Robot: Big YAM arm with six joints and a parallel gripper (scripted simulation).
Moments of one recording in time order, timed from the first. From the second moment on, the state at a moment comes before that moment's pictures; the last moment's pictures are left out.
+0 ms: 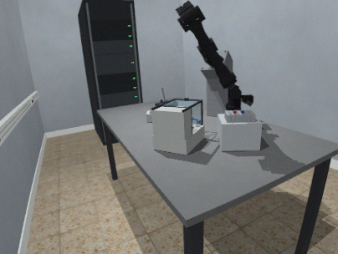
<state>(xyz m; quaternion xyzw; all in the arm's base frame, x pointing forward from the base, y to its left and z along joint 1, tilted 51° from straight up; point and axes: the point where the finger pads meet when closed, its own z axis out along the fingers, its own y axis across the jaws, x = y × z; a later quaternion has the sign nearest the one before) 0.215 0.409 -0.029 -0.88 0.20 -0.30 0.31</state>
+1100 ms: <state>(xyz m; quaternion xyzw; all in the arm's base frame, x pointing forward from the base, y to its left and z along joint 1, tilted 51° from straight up) 0.215 0.409 -0.030 -0.88 0.20 -0.30 0.31</state>
